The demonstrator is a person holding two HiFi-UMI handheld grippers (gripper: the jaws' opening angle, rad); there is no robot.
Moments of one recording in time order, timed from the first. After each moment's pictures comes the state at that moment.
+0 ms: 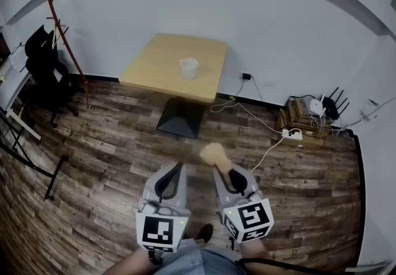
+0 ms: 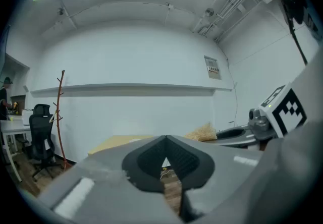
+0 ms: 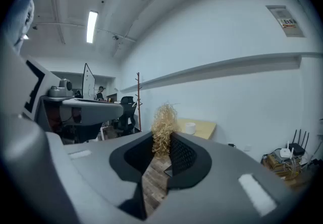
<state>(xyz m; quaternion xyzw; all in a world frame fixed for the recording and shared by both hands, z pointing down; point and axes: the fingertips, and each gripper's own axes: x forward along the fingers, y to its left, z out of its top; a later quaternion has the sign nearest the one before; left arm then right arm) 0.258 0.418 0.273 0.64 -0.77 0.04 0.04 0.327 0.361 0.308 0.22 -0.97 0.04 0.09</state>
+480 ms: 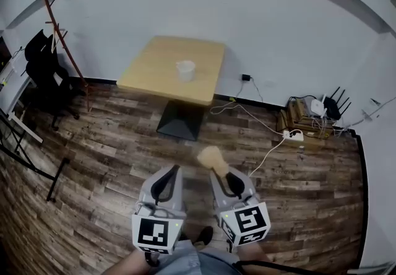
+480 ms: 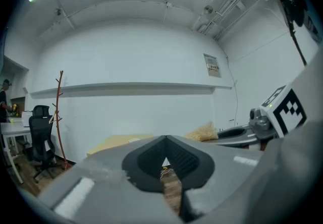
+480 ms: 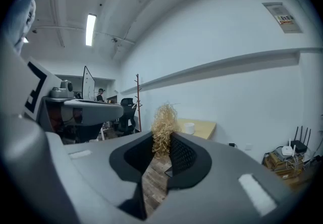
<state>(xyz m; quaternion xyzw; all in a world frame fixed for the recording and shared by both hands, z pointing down) 0.268 0.406 0.280 0.64 -0.77 0.05 0.04 0.338 0.349 0.314 0.21 -0.97 0.05 0.08</state>
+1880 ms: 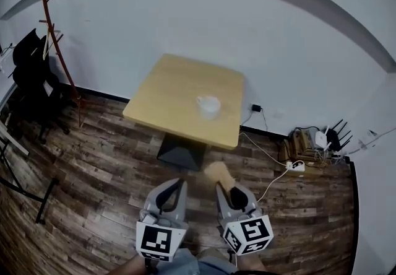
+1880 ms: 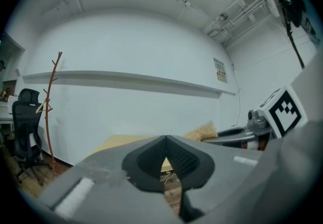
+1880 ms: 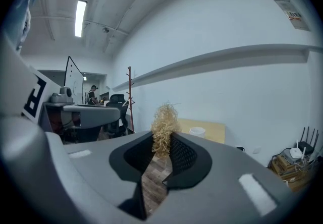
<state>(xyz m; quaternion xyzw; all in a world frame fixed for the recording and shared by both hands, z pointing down) 0.042 0.329 0.302 0.67 -0.74 0.03 0.04 0.125 0.269 0.327 0.25 -0.96 0.05 0.10</state>
